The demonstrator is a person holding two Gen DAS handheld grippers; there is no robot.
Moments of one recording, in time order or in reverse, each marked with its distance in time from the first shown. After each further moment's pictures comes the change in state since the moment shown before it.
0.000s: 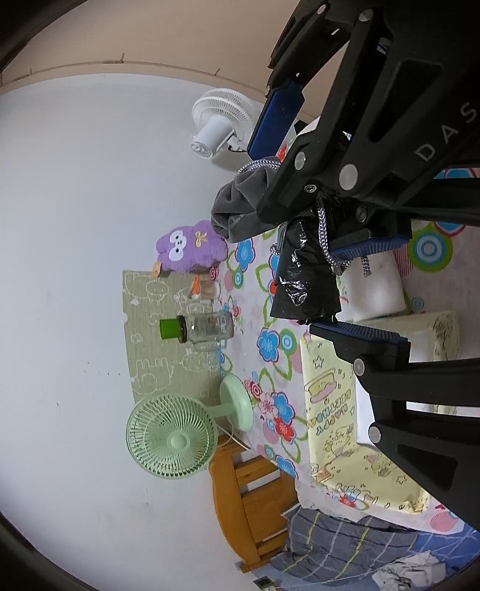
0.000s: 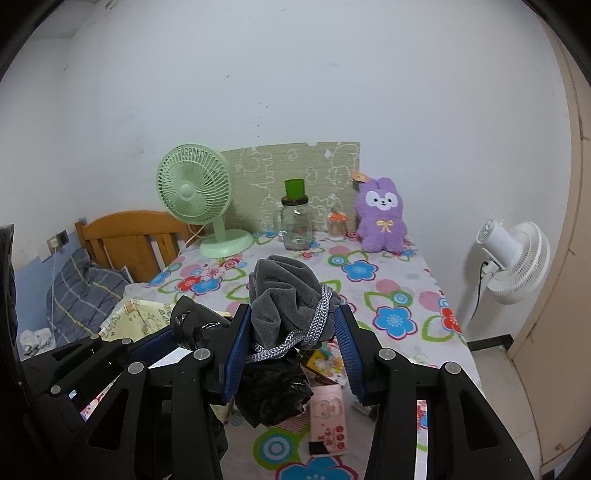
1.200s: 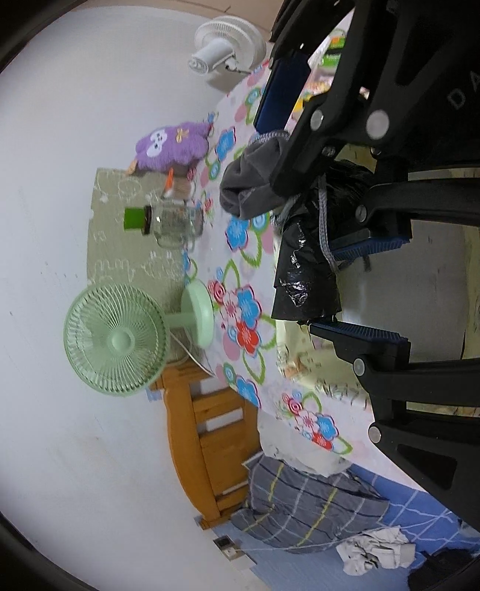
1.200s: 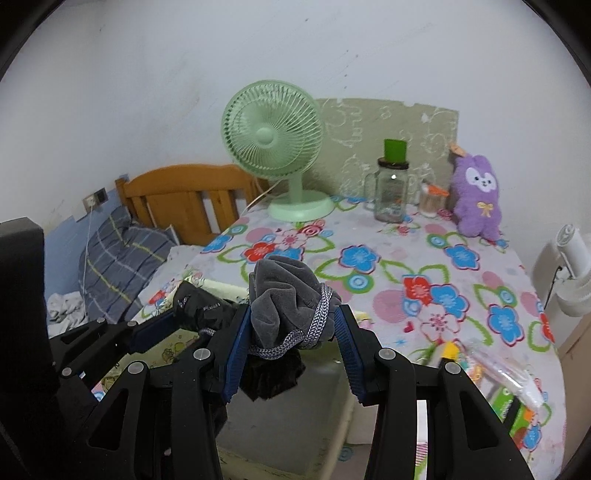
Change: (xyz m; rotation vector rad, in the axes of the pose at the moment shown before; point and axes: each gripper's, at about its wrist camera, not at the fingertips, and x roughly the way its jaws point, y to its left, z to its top) left arm 0.048 0.131 -0.027 -0.105 0.095 0.206; right arm 0.099 0.112 -0.004 -0.091 0.151 0.187
